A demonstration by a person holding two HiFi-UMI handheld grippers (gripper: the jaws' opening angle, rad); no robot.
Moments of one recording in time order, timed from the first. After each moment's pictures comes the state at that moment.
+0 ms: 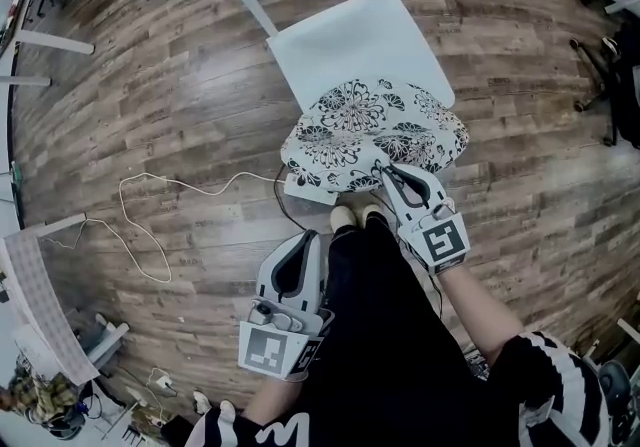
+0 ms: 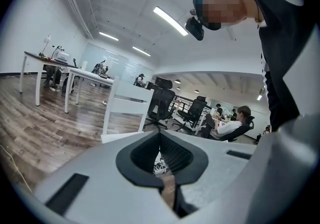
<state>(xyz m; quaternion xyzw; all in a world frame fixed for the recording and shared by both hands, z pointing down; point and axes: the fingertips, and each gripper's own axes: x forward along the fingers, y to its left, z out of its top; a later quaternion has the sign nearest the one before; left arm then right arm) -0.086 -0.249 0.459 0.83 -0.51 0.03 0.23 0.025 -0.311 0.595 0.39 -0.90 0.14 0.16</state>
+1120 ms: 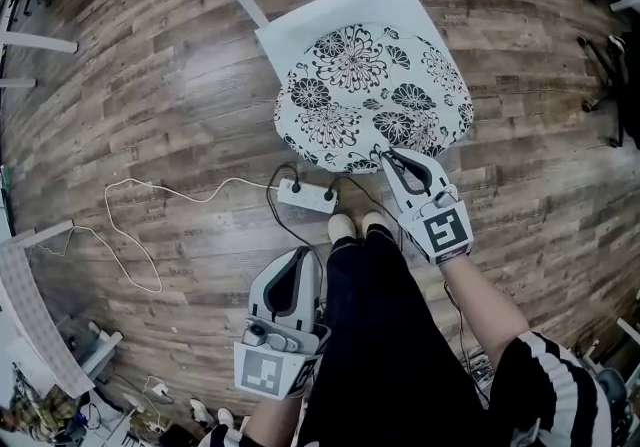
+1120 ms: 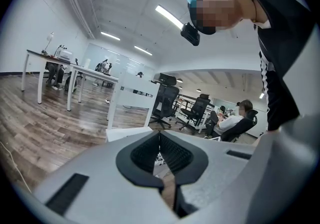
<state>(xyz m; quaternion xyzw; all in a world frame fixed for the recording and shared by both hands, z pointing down) -0.107 -0.261 0.533 0.82 -0.53 0.03 0.23 0.013 -0.358 0.675 0.39 -0.90 0.12 0.17</state>
